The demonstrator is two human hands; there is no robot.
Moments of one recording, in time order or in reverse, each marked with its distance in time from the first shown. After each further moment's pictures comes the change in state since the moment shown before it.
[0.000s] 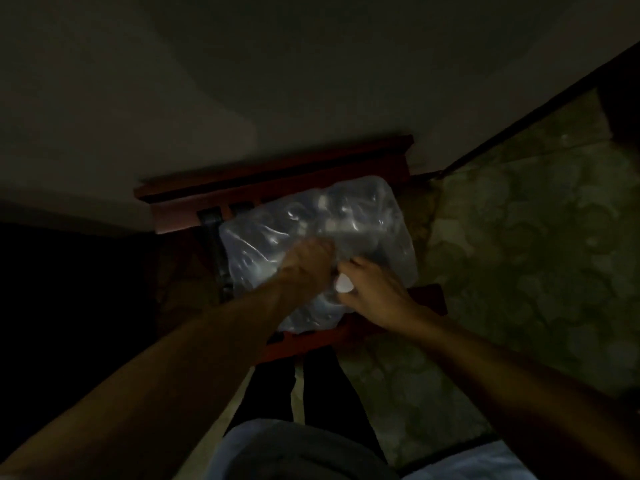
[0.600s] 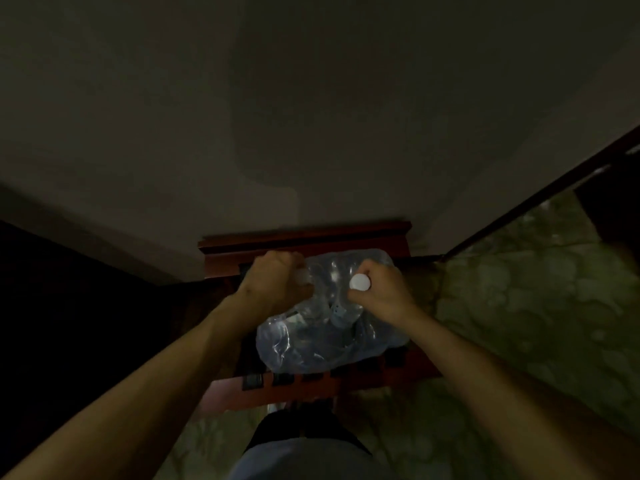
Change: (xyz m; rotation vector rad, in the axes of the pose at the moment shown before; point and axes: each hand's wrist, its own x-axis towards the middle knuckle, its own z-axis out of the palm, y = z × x) left_hand -0.137 -0.053 -0.104 -0.357 0.349 -0.079; right_hand -0.024 -0.062 -0.091 0.263 0.240 0.135
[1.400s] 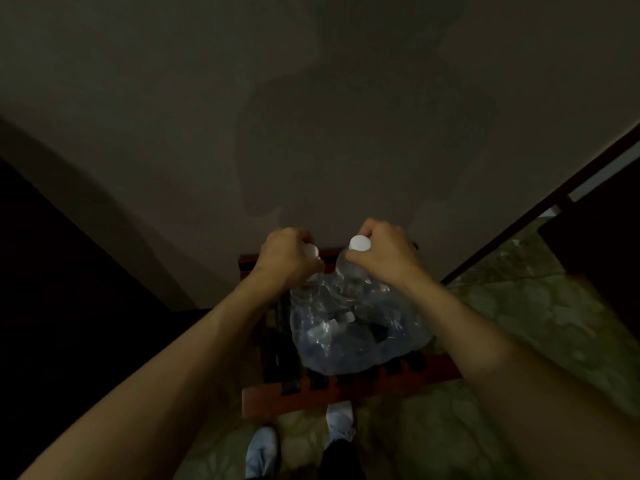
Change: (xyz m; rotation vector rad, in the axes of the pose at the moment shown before) left_hand -0.097 -0.057 -0.082 -0.324 0.244 -0.015; right_hand -0.072 -0.173 0.011 -0.191 0.259 -0.076
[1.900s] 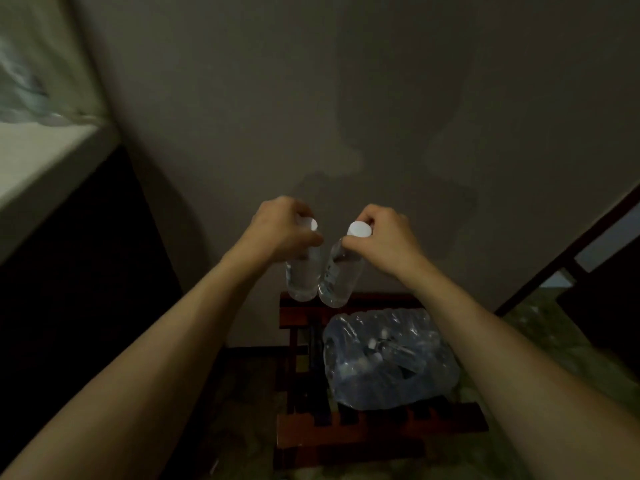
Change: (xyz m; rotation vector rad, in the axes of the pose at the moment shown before) left_hand -0.106 -0.007 -0.159 -0.024 0.252 0.137; right_hand -0.078 -0.149 -0.030 0.110 0.204 -0.257
